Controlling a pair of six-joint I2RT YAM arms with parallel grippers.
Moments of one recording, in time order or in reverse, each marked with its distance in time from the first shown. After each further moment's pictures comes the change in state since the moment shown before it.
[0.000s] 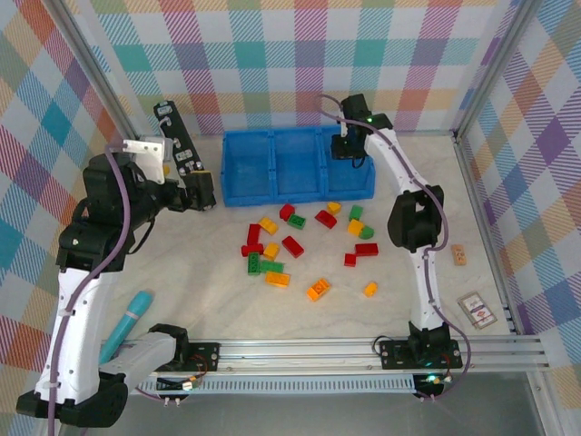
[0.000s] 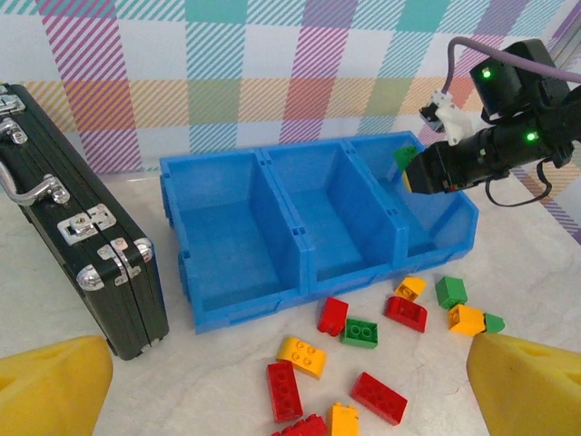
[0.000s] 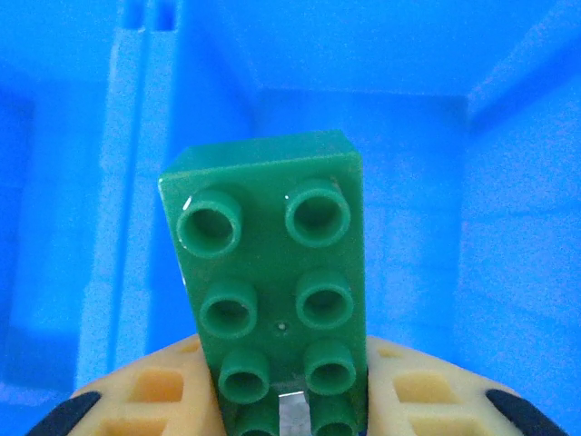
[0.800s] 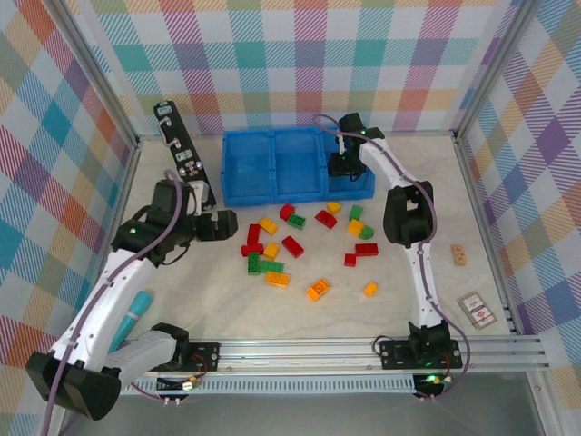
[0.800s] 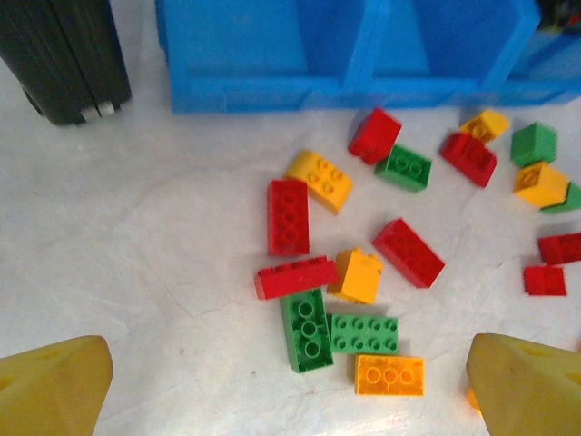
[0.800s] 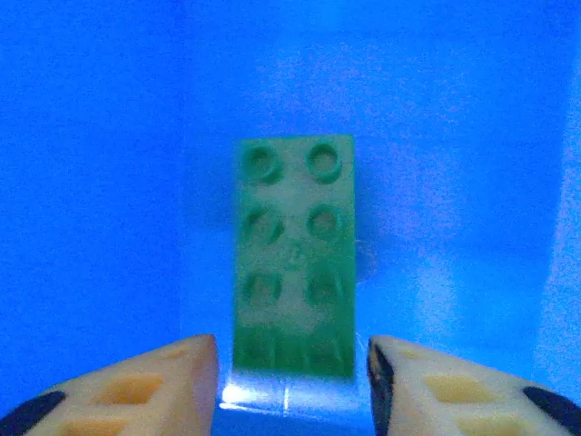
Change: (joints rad) left arm -0.138 0.052 -0.395 -0.003 -0.100 -0.227; right arm -0.015 0.117 -0.063 0.035 -0.051 0.019
